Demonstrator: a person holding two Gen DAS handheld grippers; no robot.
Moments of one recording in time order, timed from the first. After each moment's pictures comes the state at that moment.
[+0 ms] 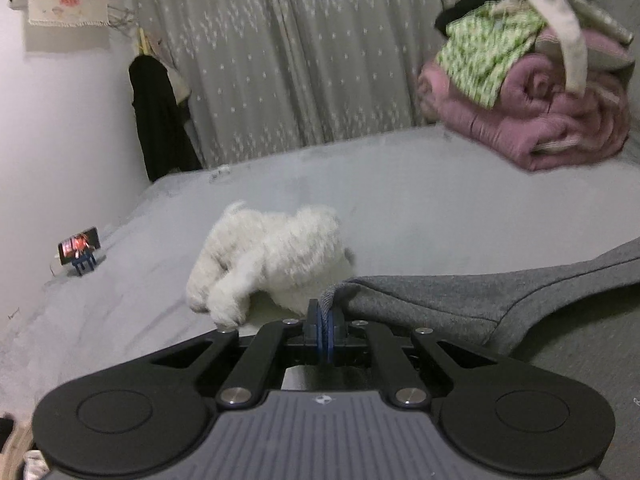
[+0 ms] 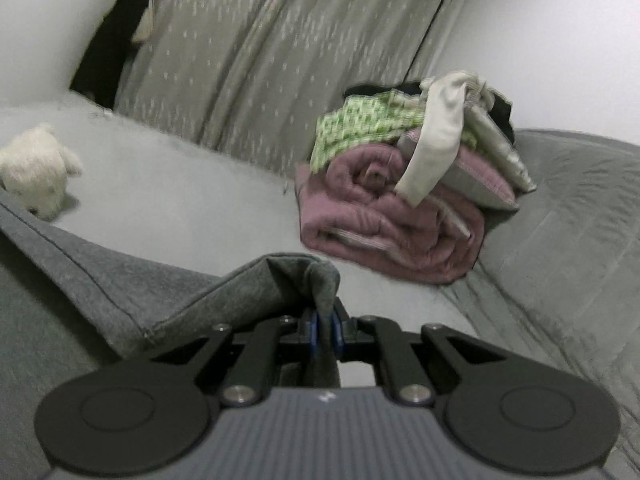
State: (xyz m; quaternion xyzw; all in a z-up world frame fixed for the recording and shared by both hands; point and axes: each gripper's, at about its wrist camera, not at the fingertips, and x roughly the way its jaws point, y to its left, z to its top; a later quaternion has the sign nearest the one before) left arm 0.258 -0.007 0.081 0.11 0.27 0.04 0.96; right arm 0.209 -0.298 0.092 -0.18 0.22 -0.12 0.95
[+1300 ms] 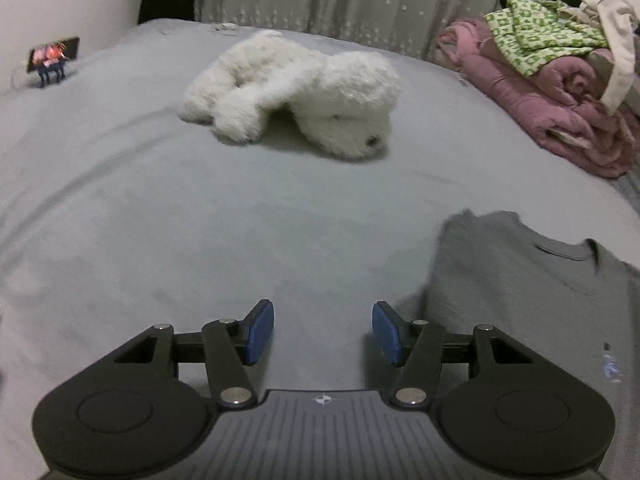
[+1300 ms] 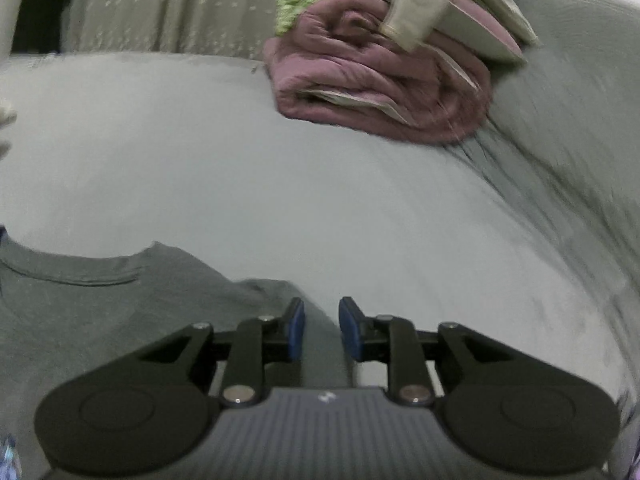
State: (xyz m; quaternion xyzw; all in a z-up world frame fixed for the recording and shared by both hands) left arm 0.229 0.108 -0.001 -0.11 0.39 -0.02 0.91; right arm 0.269 -0.372 0.019 -0.05 0.37 -0.18 0.91
